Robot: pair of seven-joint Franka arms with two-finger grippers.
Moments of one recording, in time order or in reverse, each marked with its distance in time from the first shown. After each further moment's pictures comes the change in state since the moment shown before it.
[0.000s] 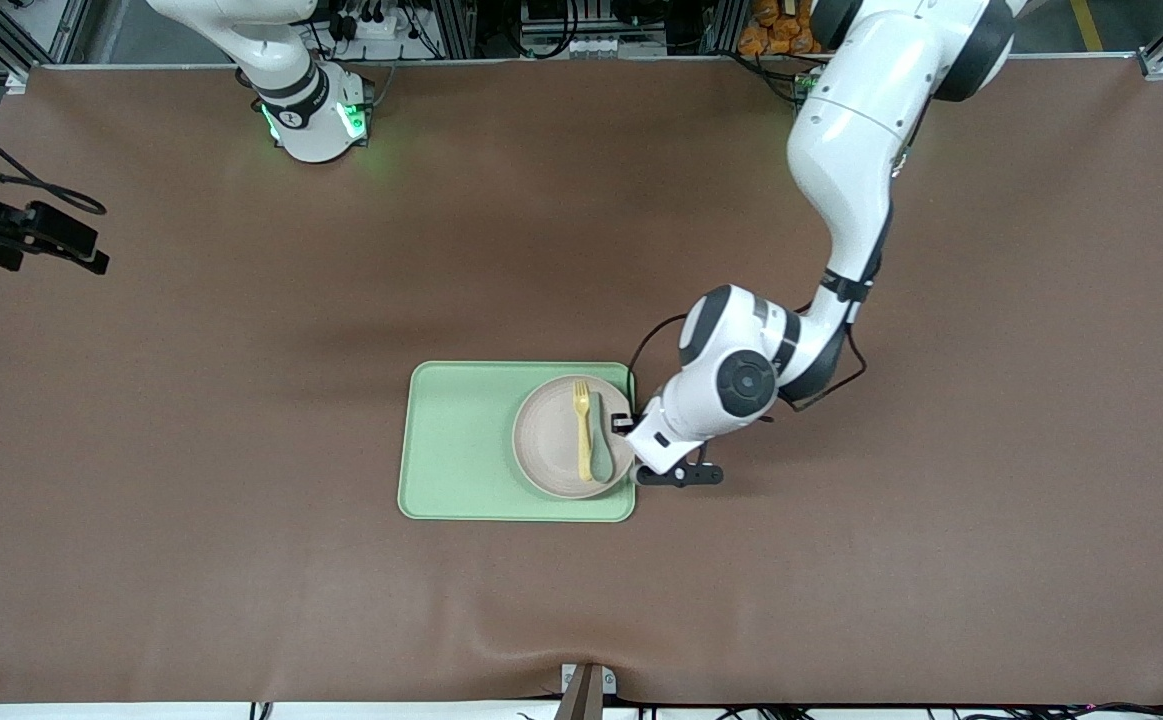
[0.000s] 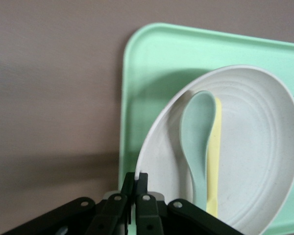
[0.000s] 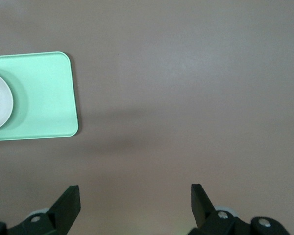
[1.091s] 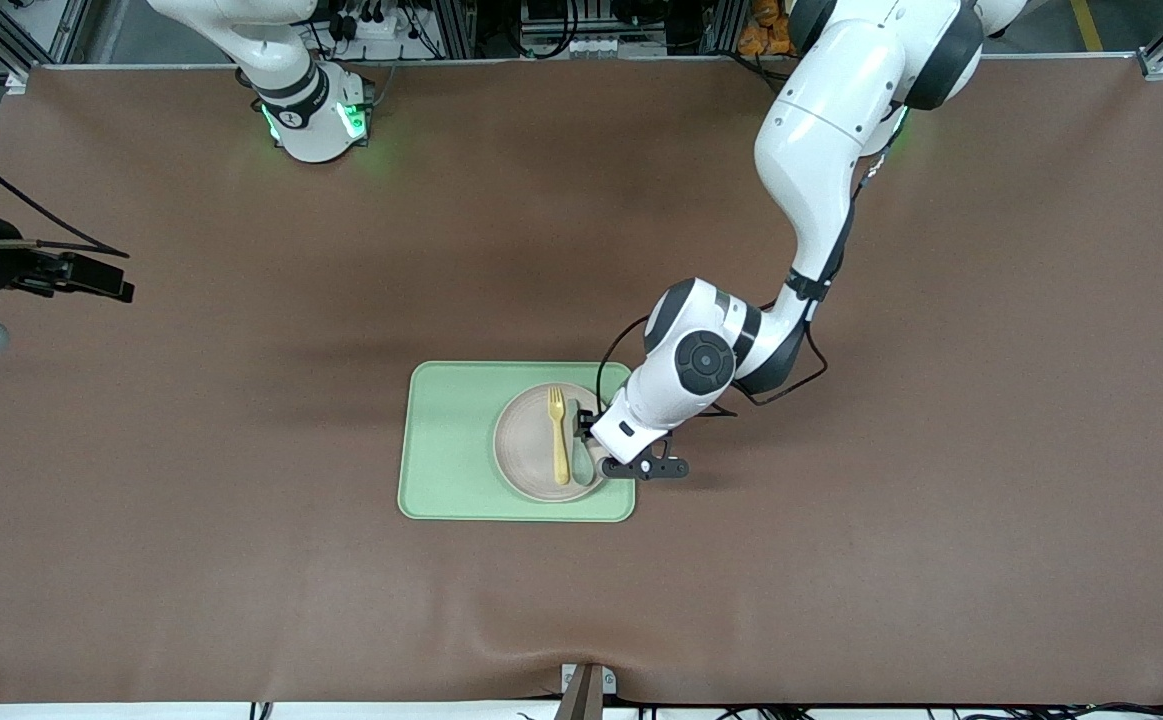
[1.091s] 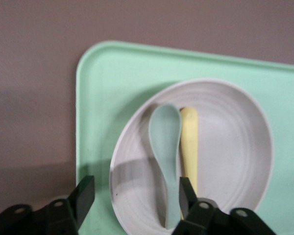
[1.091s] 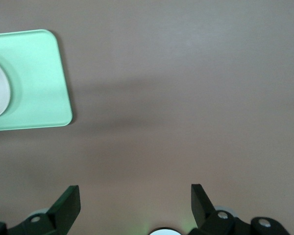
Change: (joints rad) left arm -0.037 0.008 0.016 0.042 0.000 0.077 -0.012; right arm -0.005 0.089 -0.006 -0.001 0.045 -0.027 0.000
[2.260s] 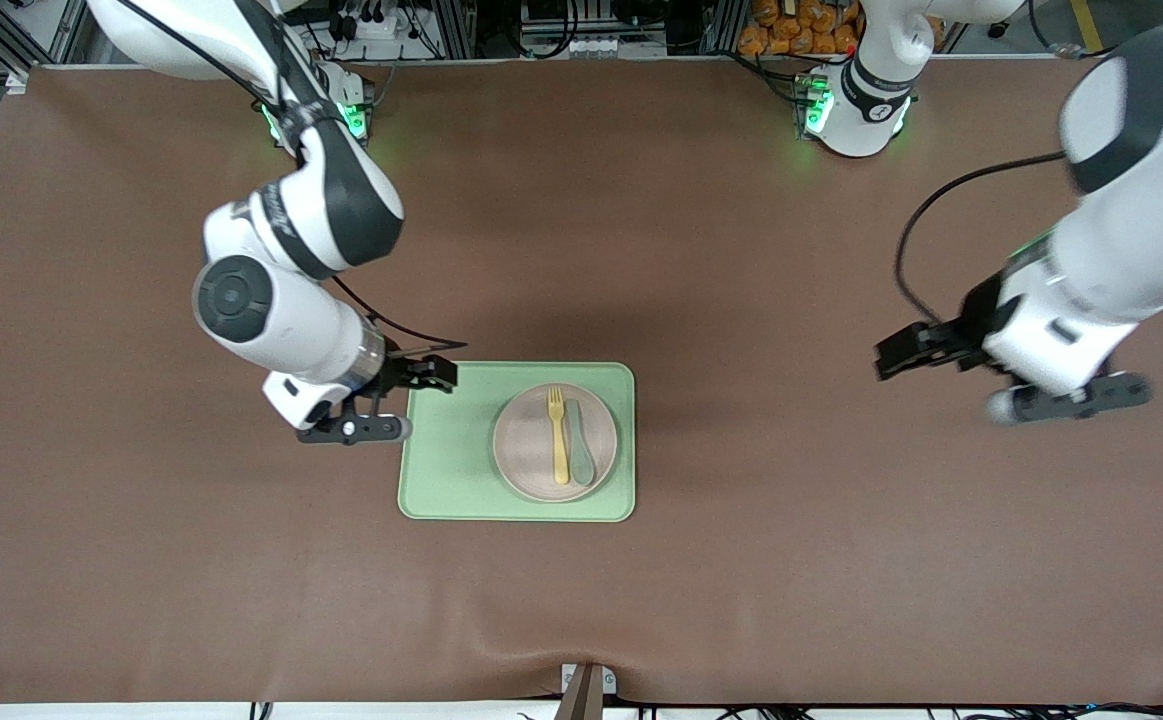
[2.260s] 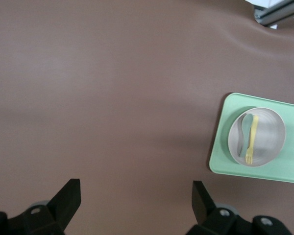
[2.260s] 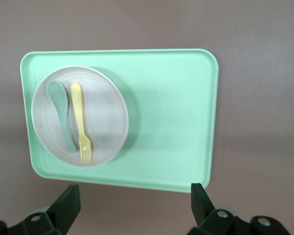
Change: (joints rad) left arm 0.343 -0.608 0.106 0.009 0.169 -0.780 0.089; right arm 0.445 0.355 0.019 -0.009 0.101 0.566 0.293
